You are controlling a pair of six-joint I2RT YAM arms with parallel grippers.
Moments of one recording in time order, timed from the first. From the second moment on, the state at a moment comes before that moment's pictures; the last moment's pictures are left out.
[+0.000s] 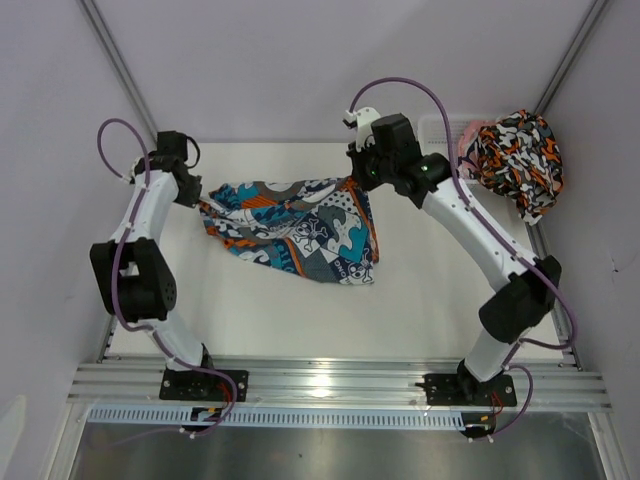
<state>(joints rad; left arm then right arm) 0.10 1.72 1.53 -0.85 -0.29 -1.19 0.59 1.68 1.78 -0.65 -0.03 -0.01</state>
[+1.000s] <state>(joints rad) 0.11 1.99 1.79 -0.88 -0.31 -1.49 0.38 2.31 2.28 -0.48 -0.17 -0.03</state>
